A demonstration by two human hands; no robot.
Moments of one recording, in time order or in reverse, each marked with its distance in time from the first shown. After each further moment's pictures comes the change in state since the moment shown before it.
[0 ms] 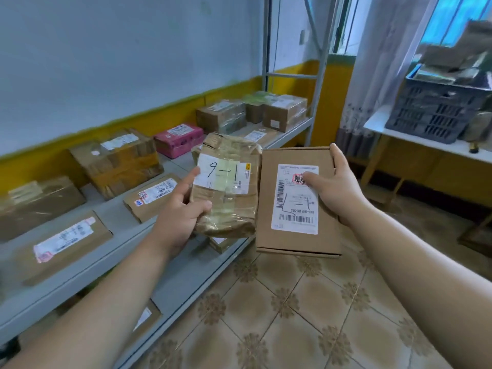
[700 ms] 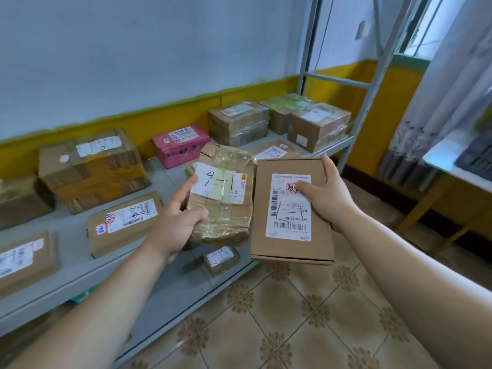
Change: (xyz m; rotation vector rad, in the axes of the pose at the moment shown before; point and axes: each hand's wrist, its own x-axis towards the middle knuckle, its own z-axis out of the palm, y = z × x) left_hand 0.201 -0.037 0.069 0.064 0.223 -0.060; right_hand 0.278 0.019 0.041 -0.075 -0.258 0.008
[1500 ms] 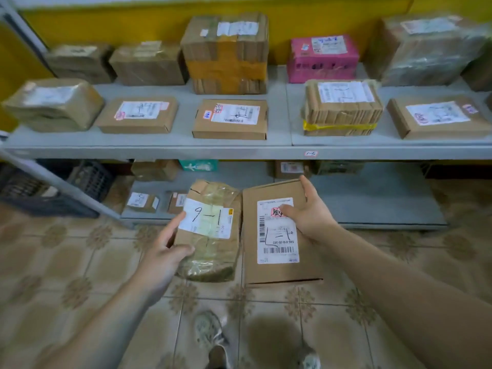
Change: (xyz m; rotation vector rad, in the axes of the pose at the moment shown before) left_hand -0.181 -0.156 -0.033 -0.101 0.696 -0.478; right_hand -0.001 0.118 0.178 -0.310 -0.875 -0.014
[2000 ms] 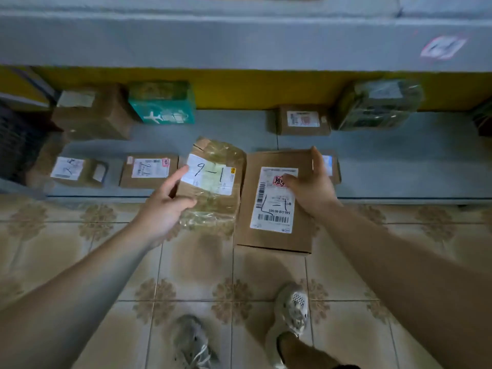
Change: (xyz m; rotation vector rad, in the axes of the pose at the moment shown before) left_hand 0.304 -0.161 0.045 0.179 -0.134 0.013; right_hand 0.252 0.156 0.110 0.054 0.152 0.079
